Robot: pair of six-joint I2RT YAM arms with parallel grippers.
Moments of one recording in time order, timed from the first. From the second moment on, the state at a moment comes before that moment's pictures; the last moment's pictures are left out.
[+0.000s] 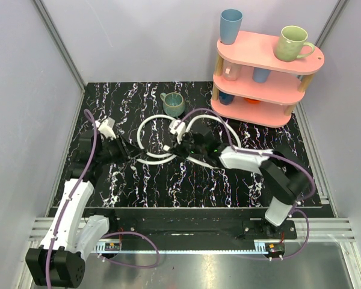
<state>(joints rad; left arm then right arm) -0.06 0.82 0.72 -0.51 0.47 -0.54 0.79 1.77 1.01 0.34 -0.31 -0.11</state>
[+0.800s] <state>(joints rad) -0.06 0.93 0.72 -0.36 1.04 -0.72 0.79 1.35 0.51 0.86 -0.70 -0.29</state>
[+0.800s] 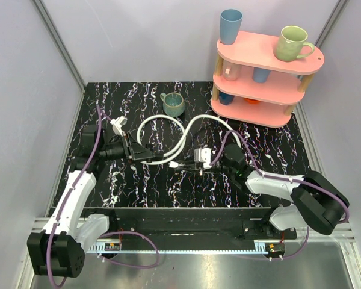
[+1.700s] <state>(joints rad) -0.23 0.87 0.68 -0.15 1.13 -0.98 0.80 1.14 0.48 0.81 -0.73 -0.41</state>
